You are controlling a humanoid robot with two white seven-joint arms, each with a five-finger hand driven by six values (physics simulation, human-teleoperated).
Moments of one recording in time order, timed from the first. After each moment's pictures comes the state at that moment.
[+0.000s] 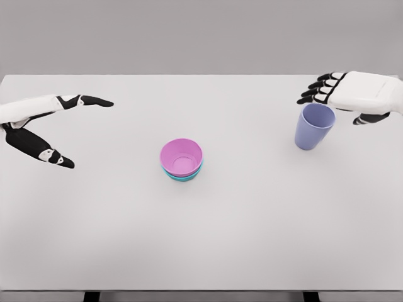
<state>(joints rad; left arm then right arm) -0.67 1.16 -0.79 -1.60 0.60 -0.61 -0.61 -0.68 -0.96 0.51 -1.56 0.46 -0.61 0.61</state>
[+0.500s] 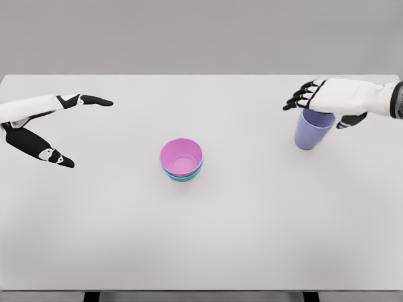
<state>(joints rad) -0.67 1.16 -0.79 -1.60 0.60 -0.61 -0.61 -0.80 -0.89 0.69 -1.43 0.47 -0.61 0.61</state>
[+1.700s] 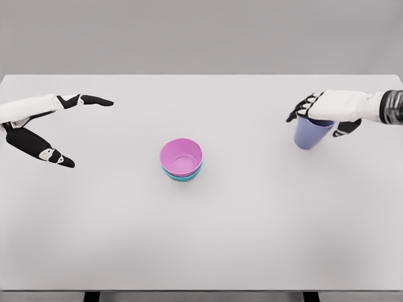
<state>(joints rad) -0.67 1.16 -0.79 -1.60 0.60 -0.61 -0.61 -0.84 -0.84 0.77 -1.29 0.49 -0.61 0.61</state>
